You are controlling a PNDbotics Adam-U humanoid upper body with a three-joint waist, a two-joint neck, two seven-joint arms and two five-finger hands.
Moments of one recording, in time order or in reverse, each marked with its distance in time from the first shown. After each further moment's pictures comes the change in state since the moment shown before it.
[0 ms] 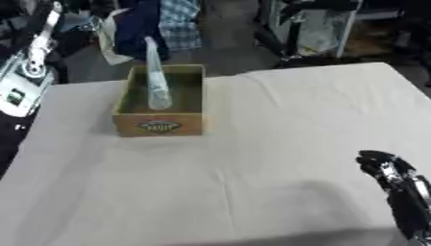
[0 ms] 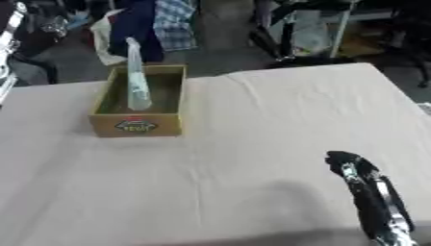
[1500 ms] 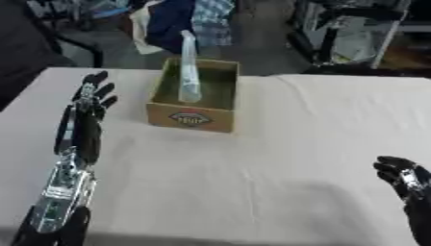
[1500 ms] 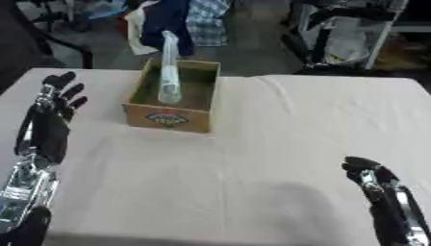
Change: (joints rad) left arm 0.454 -0.486 0.143 -0.397 0.289 0.037 0.019; right arm -0.001 0.010 -0.005 0.000 -0.007 0.001 -0.006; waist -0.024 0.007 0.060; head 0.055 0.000
